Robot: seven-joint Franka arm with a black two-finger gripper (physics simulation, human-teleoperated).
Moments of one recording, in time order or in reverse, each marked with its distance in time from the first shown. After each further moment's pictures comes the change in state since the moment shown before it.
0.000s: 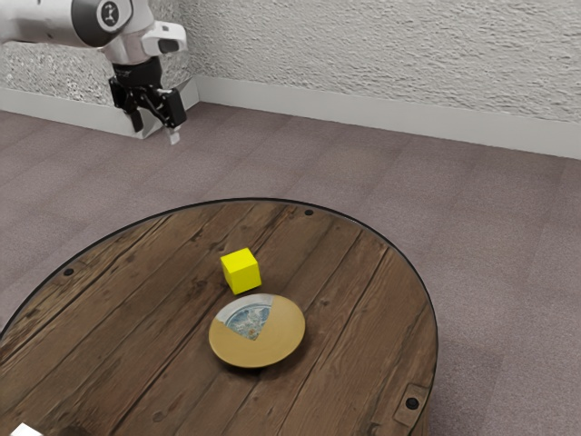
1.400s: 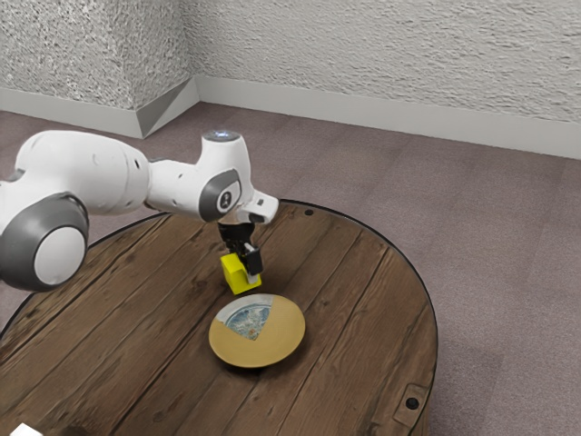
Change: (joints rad) arm -0.025 0.467 -0.090 -0.199 -0.089 0.584 0.350
